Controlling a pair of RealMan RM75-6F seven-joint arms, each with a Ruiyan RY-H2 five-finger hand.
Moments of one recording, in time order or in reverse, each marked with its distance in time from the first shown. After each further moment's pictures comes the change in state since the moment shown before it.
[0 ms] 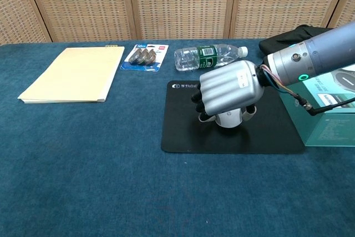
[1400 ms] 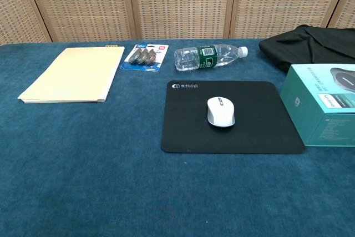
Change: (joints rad) left arm 0.077 0.008 0.067 0.016 0.259 0.226 -0.093; right arm -0.788 0.542 0.194 -0.826 0.675 0.557 -0.191
